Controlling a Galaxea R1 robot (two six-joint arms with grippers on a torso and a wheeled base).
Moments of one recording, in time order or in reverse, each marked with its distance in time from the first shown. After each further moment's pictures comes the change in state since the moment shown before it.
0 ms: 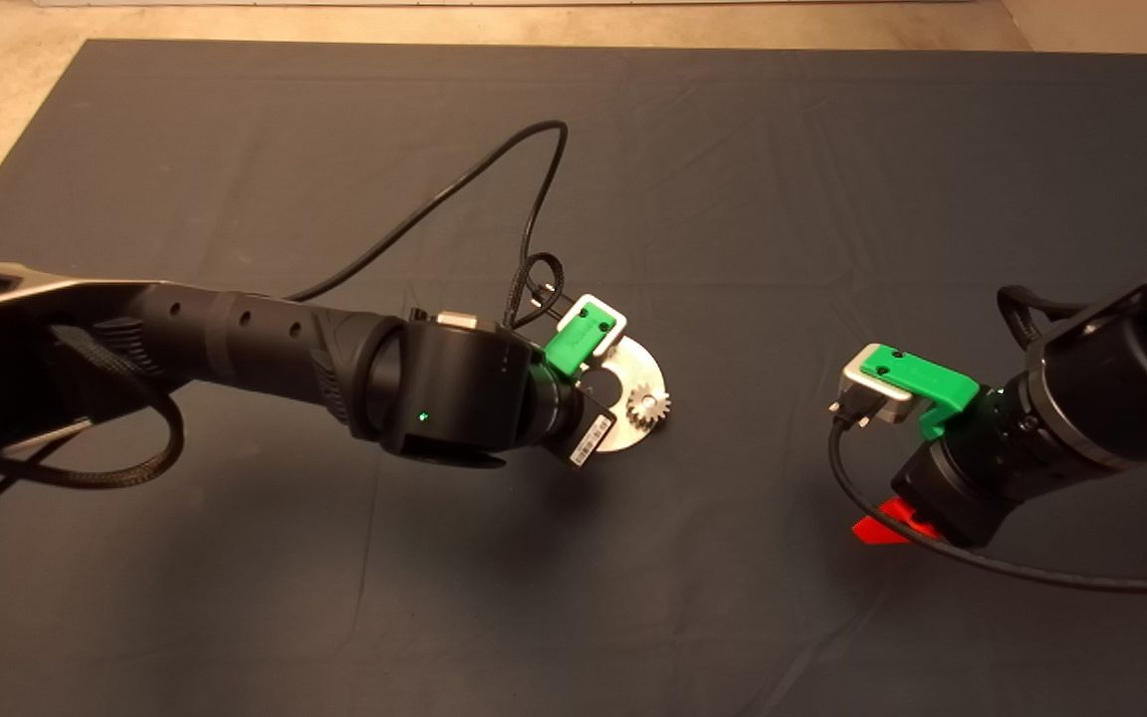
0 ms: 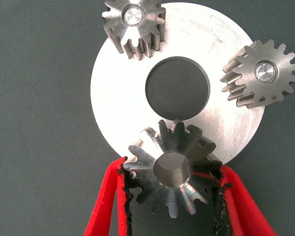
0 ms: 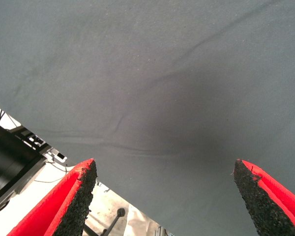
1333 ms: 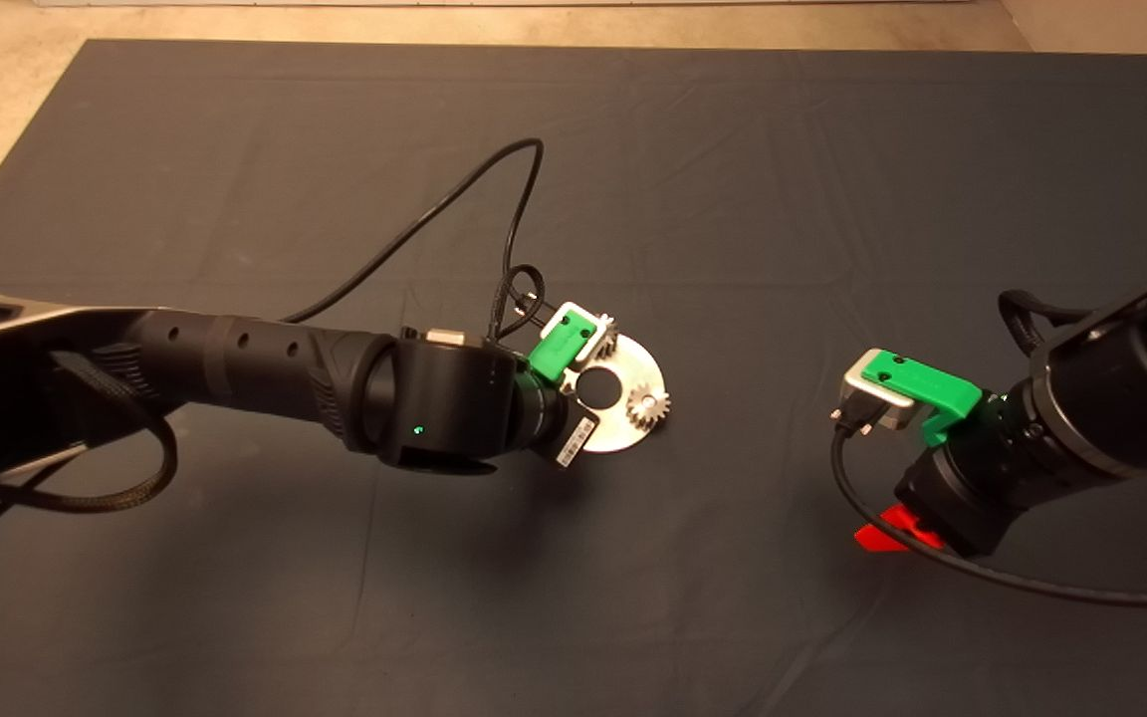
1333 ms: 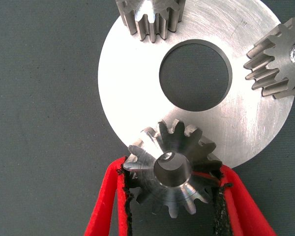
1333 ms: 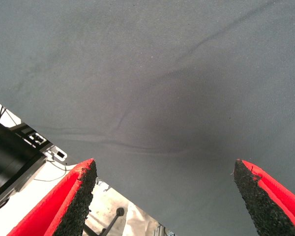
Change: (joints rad) left arm 0.047 -0.026 -0.010 0.051 -0.003 0.017; right arm 0.000 0.000 0.010 0.002 0.000 0.000
